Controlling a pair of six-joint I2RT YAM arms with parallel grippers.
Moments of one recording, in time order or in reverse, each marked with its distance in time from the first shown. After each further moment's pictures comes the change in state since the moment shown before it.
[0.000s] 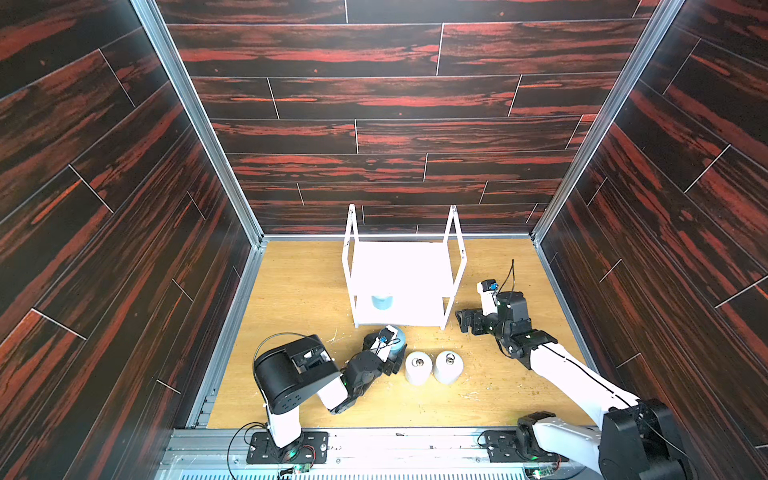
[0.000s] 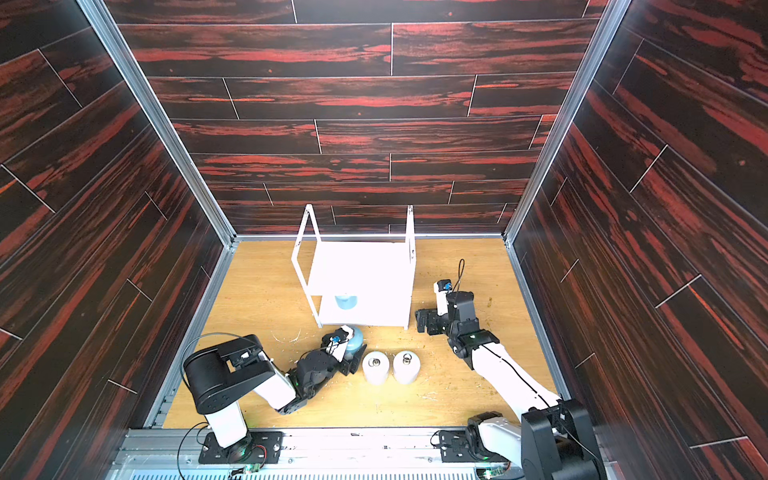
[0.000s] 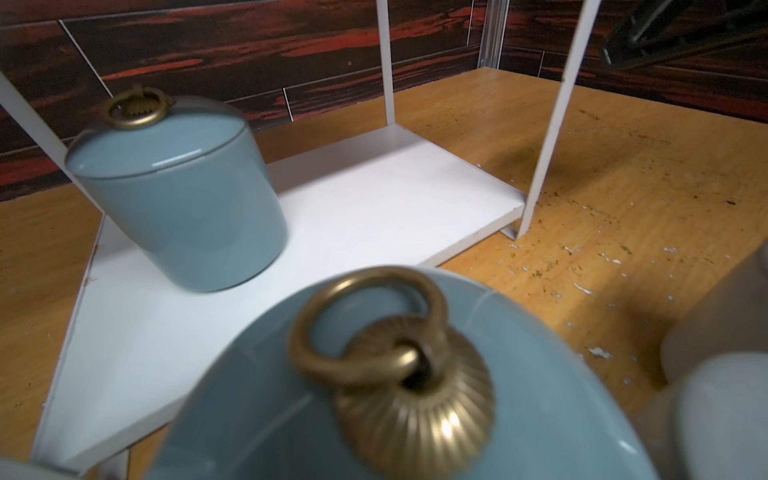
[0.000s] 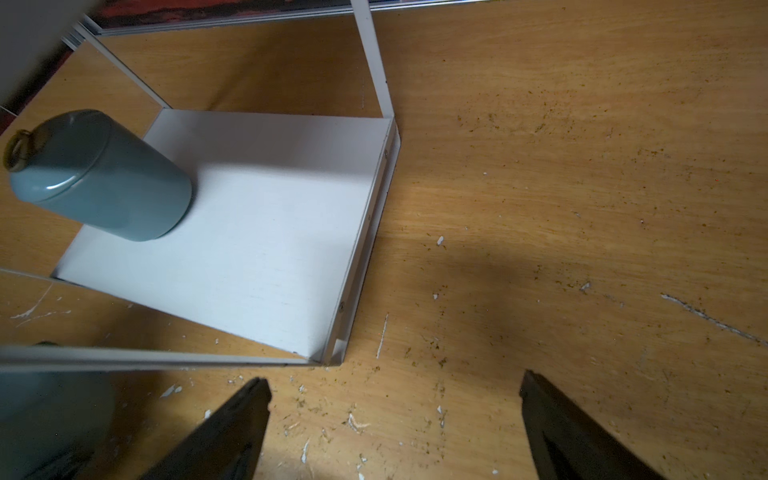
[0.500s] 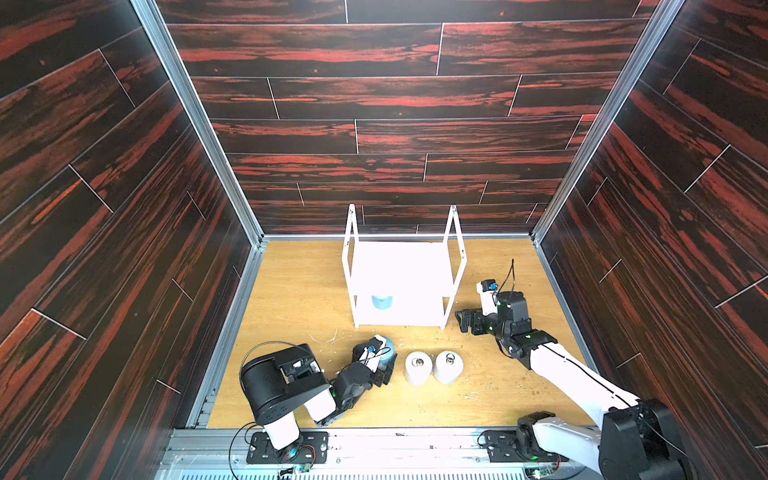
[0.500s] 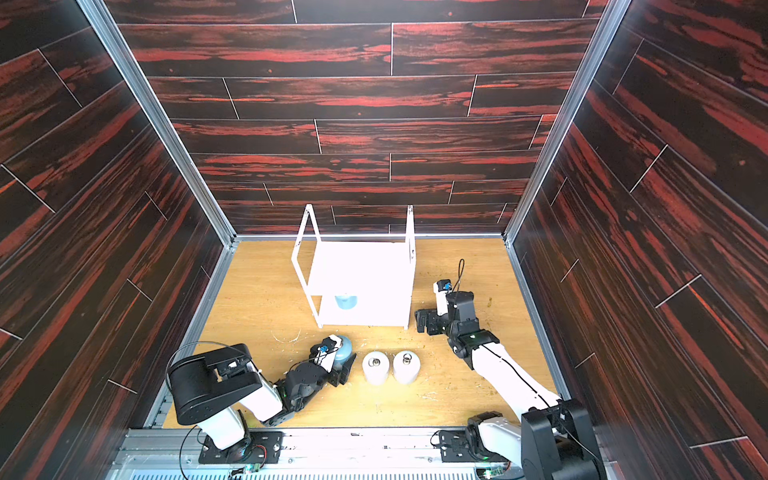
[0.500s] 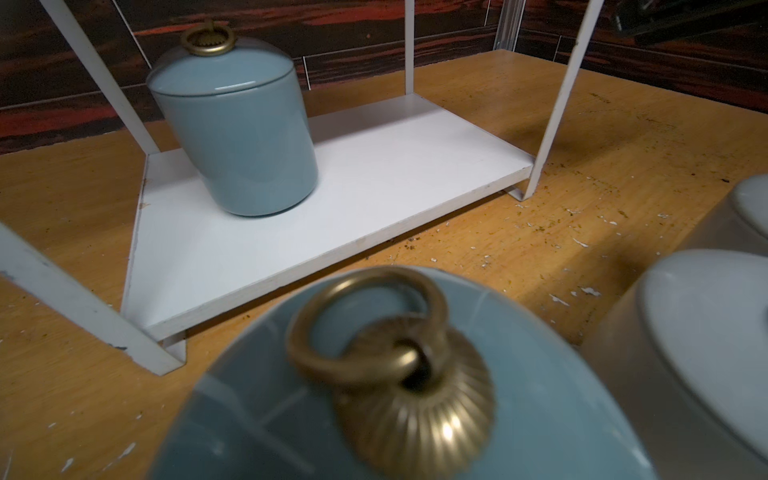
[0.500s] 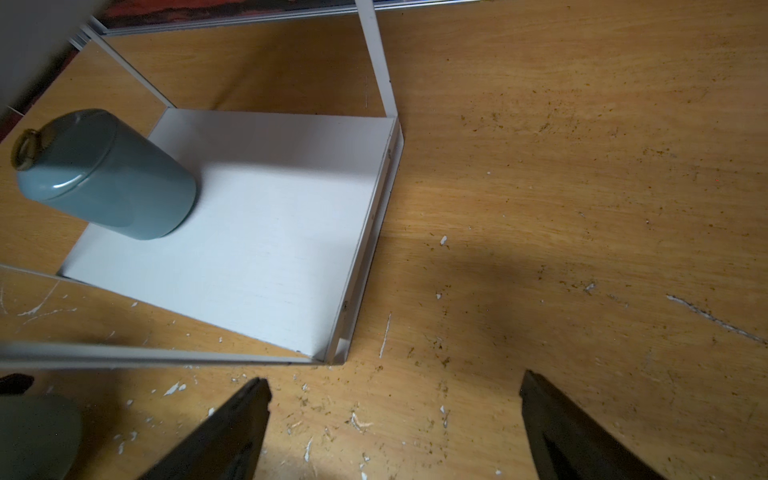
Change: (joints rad) left arm -0.055 -0.087 -0.128 0.000 -0.069 -0.080; right arm 0.000 0.000 0.000 0.000 -0.008 0.000
